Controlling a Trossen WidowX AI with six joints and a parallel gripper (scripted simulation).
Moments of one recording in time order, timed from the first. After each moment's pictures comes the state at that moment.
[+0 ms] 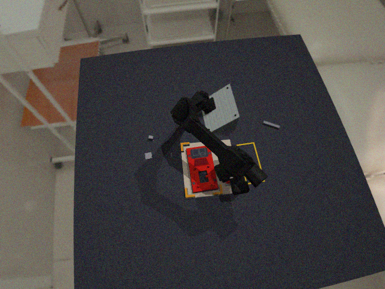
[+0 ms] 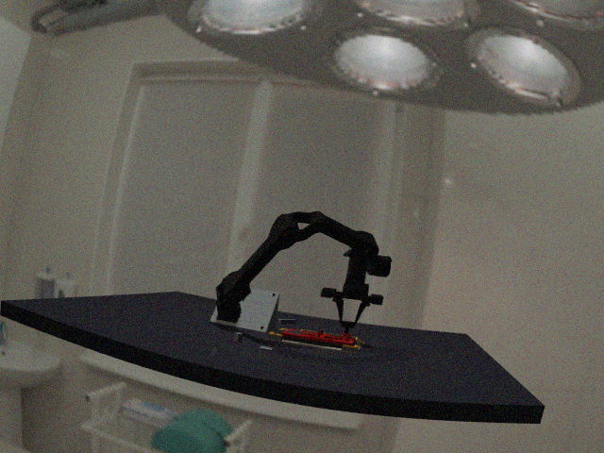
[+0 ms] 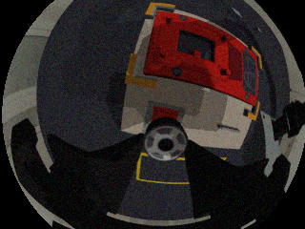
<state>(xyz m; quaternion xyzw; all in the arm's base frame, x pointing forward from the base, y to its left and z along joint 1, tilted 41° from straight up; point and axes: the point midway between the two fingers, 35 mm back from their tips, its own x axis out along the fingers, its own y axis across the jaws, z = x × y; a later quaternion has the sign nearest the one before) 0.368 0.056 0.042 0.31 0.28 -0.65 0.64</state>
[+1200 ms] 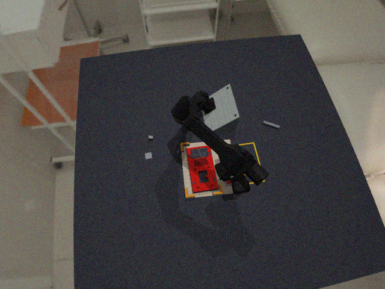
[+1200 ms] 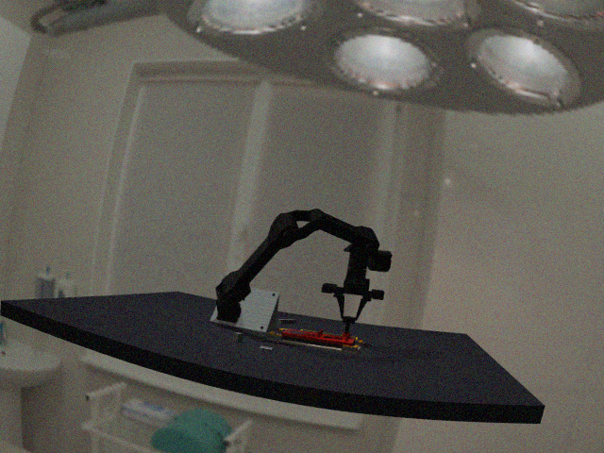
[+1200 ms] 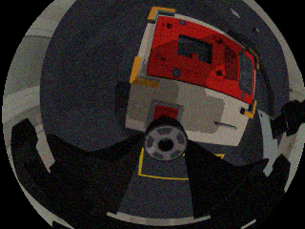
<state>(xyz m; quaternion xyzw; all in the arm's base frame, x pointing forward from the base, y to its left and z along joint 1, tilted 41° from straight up) 0.369 0.065 0.051 0.31 0.28 -0.64 0.64</state>
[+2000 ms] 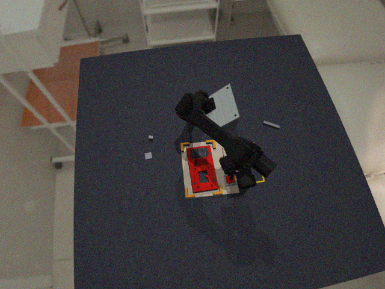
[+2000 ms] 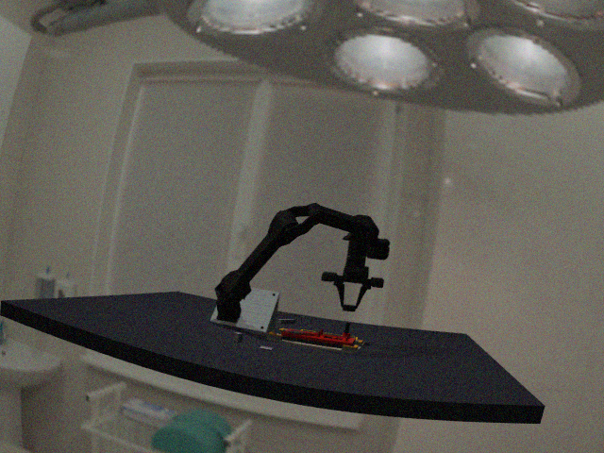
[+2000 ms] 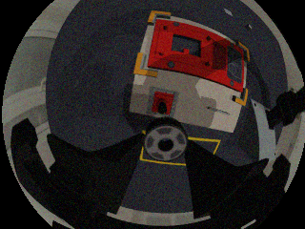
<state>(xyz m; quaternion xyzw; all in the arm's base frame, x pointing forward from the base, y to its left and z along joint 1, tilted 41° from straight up) 0.362 0.101 0.066 0.32 0.28 -0.64 0.64</state>
